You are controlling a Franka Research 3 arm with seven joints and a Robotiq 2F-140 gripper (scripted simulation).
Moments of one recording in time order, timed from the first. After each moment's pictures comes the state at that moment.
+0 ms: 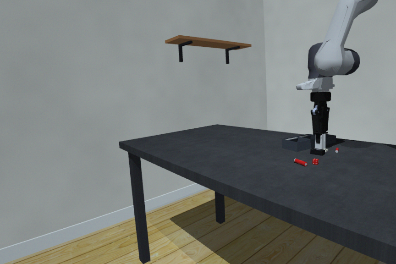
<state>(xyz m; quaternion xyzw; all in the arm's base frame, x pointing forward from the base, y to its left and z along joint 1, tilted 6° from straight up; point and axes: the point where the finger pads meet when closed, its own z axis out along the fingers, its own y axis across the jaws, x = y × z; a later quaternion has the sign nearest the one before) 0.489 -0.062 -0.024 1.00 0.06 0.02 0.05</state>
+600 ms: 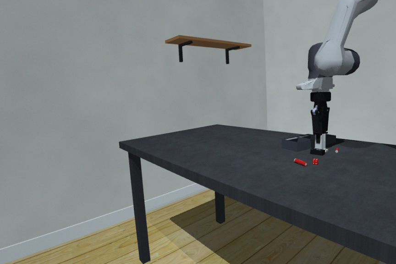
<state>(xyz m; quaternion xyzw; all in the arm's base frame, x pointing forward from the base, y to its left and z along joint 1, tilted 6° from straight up) 0.489 -0.062 -0.024 1.00 0.06 0.02 0.05</state>
